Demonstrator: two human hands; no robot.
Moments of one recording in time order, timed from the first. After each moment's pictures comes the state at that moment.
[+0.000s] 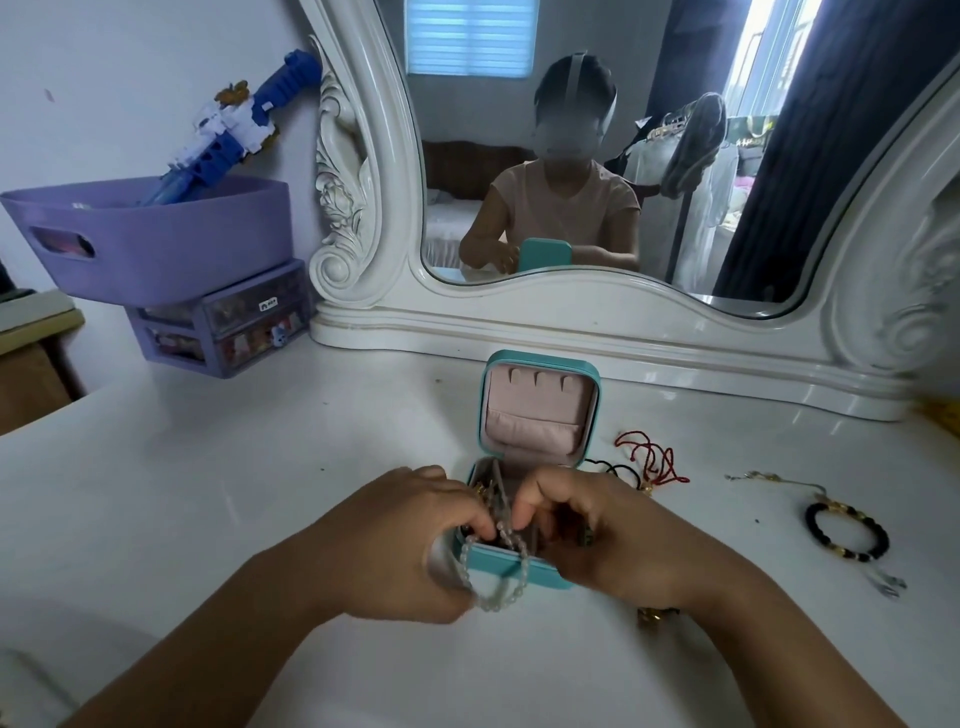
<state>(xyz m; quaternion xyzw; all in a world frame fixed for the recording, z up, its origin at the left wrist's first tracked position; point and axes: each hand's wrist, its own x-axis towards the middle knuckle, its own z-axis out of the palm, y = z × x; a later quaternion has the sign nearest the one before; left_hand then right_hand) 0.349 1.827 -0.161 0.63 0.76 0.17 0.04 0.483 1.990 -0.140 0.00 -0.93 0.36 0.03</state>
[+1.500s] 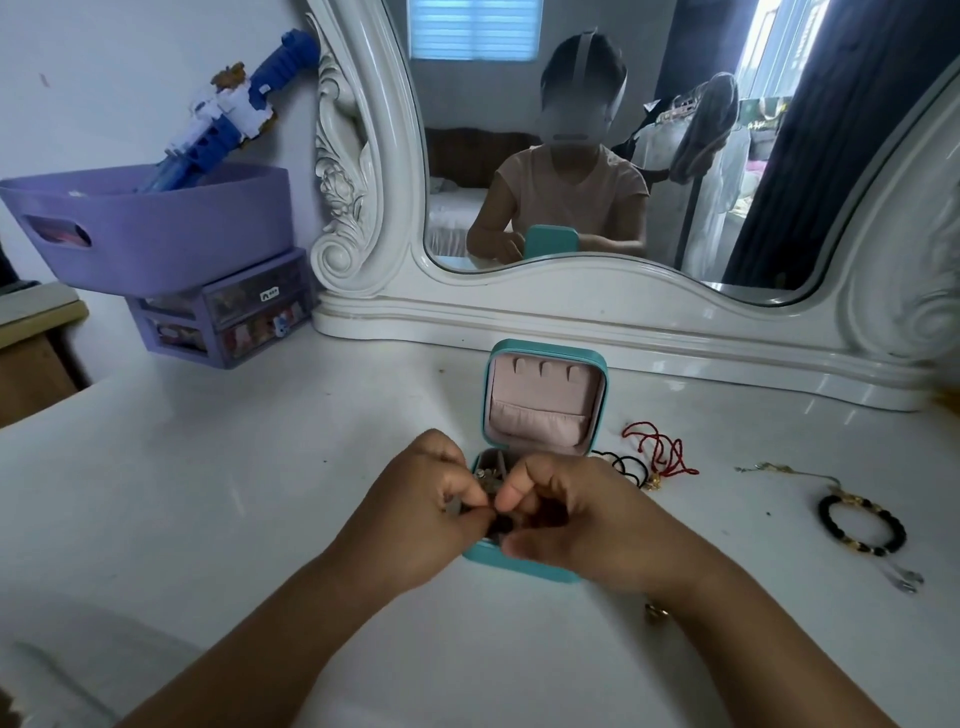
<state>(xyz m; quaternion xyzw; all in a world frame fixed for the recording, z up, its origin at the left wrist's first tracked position) 0.356 1.848 -0.179 0.44 0.80 0.41 0.03 0.466 1.985 -0.155 -0.03 -0.89 0.46 0.06</state>
